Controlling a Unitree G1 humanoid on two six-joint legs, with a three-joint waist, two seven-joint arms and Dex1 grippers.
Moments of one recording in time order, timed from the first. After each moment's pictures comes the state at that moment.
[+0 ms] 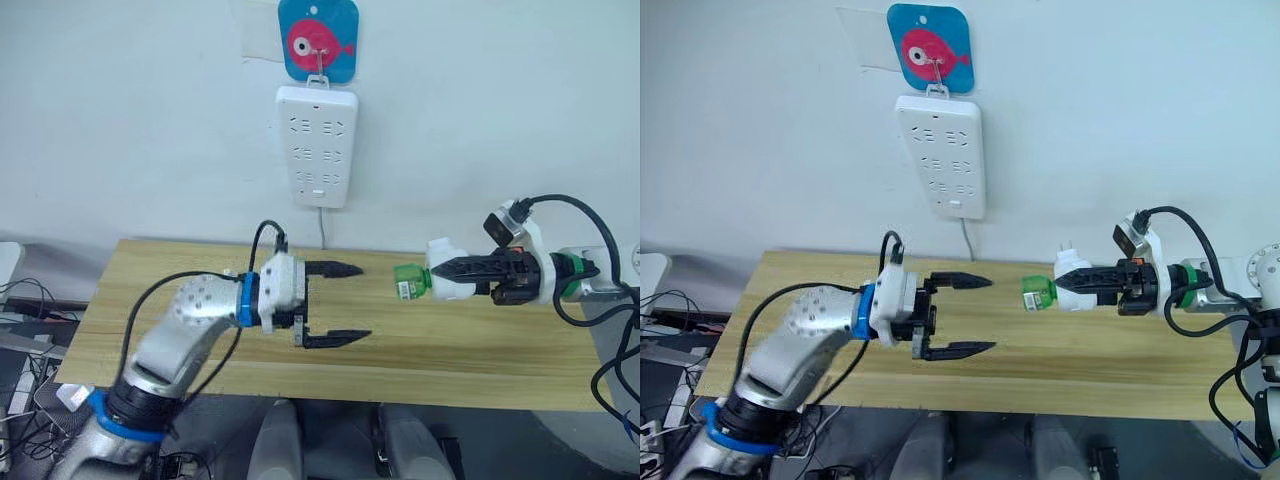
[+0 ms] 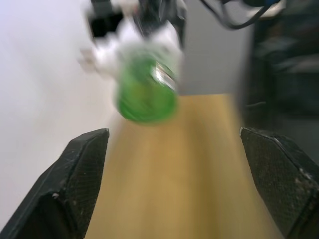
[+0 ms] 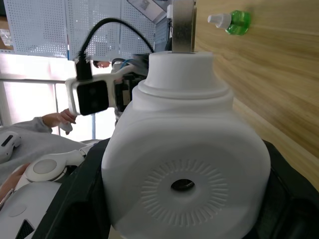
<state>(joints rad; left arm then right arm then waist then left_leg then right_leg) -0.32 0.51 -0.23 -0.21 -0.26 -0.28 -1.01 -0.68 -0.92 0.02 0.28 1.71 1.58 0.52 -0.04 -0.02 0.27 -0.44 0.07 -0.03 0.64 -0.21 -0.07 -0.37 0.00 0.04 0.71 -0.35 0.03</state>
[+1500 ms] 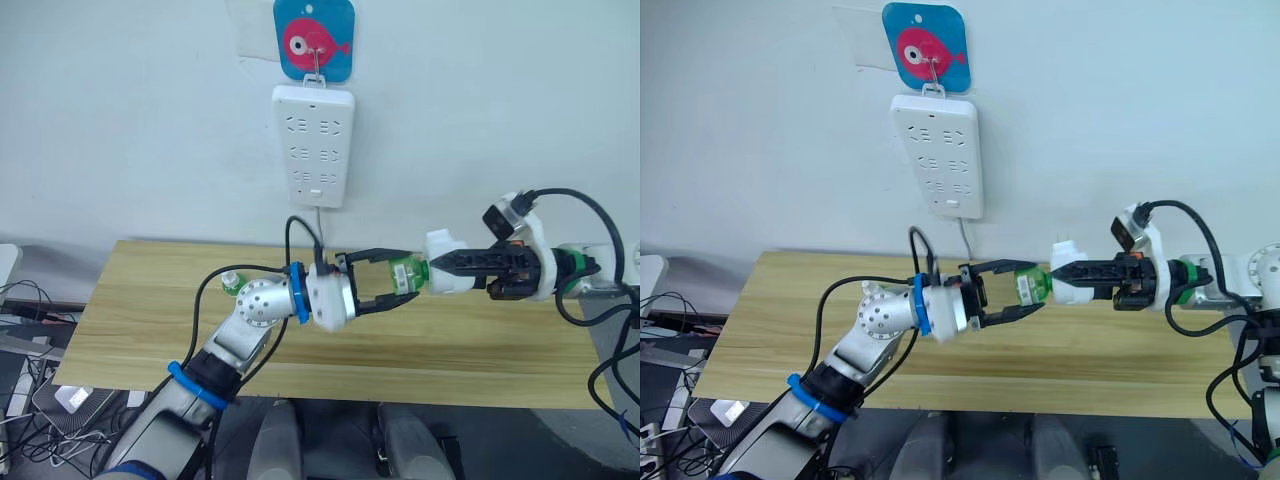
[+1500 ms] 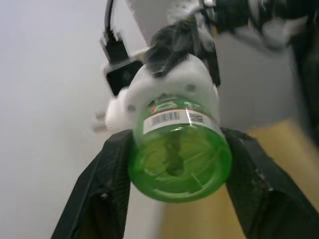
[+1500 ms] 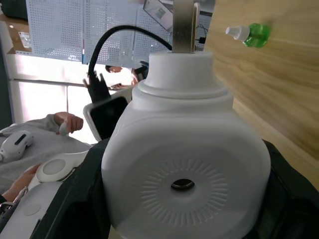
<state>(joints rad) -0.51 0.48 -0.47 -0.16 -0.62 0.02 -0.78 -0.67 -0.93 0.00 0.27 1.82 1.55 0.49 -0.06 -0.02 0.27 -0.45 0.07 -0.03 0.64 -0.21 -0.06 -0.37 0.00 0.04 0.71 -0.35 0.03</state>
